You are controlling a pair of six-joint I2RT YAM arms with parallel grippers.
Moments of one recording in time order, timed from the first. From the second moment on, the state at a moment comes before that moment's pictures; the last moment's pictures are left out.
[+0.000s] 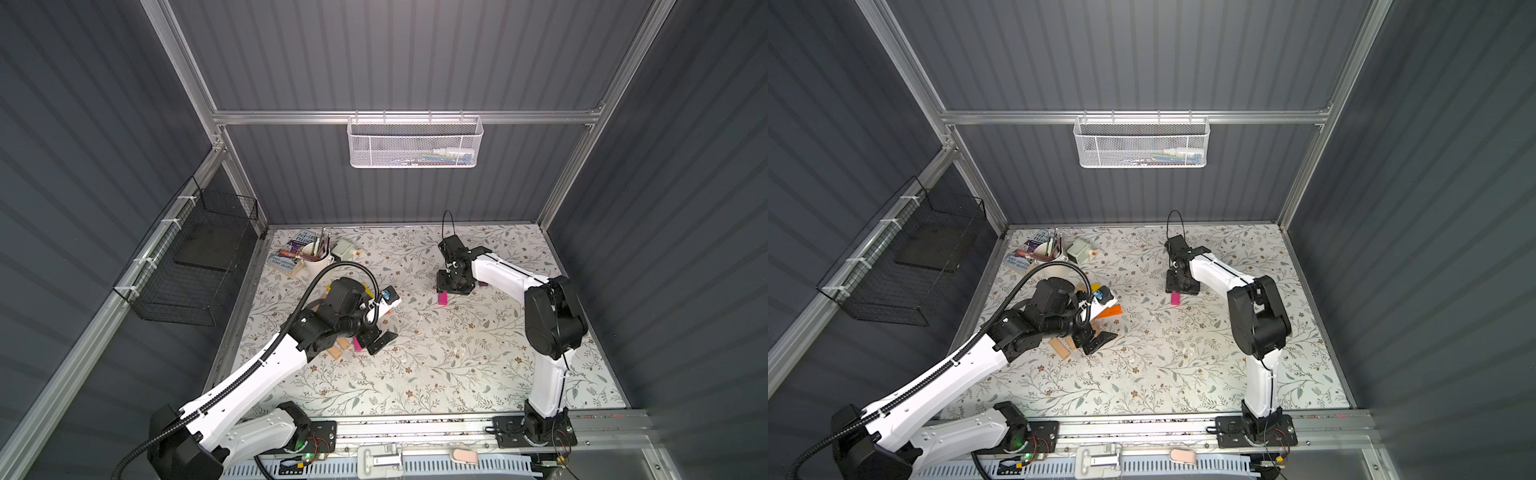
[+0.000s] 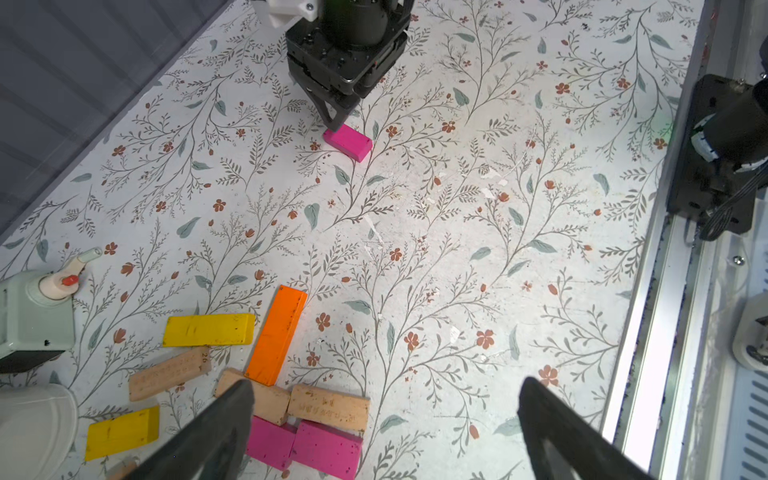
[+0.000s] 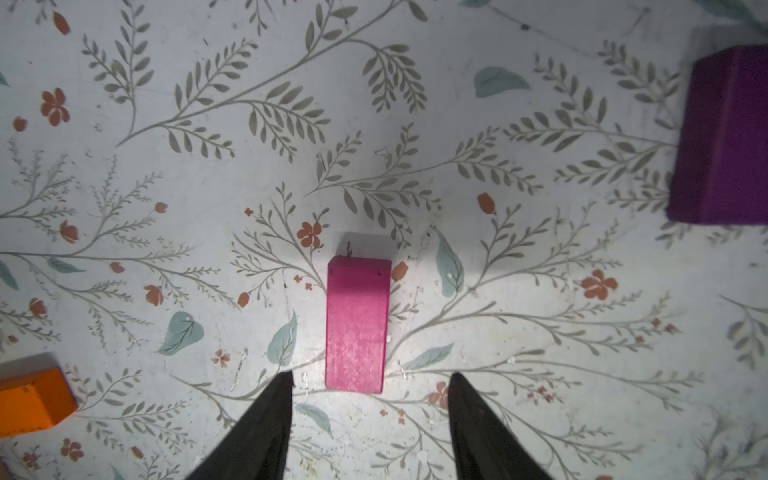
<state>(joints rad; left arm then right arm) -0.72 1.08 0.94 -0.63 0.23 0.35 0.44 2.00 1.51 -0.78 0.05 0.47</state>
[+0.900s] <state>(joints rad) -0.72 1.04 0.92 -0.64 0.22 0.41 0.44 2.12 1.58 -0.80 0.00 0.46</state>
